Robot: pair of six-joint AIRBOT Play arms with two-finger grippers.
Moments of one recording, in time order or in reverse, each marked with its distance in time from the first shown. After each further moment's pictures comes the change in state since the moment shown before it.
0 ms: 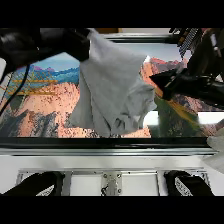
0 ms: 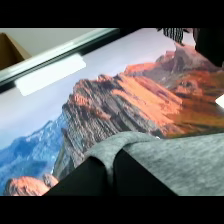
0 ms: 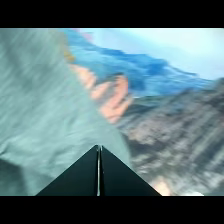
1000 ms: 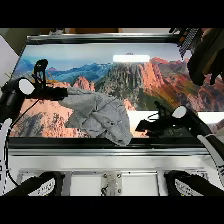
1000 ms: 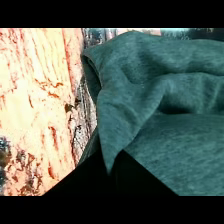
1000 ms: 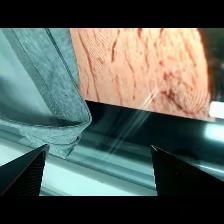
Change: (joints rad) left arm 0.491 -0.097 -0.555 -0.145 -0.048 -0.098; right arm 0.174 -0.327 -0.423 -0.352 0.100 0.886
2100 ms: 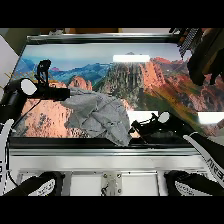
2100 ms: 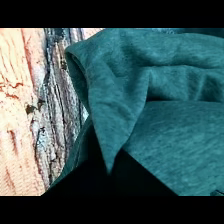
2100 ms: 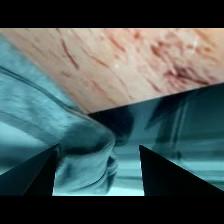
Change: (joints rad) left arm -0.031 0.002 -0.003 -0.013 -0.005 0.003; right arm 0.168 -0.131 -0.037 0.114 -0.140 0.492
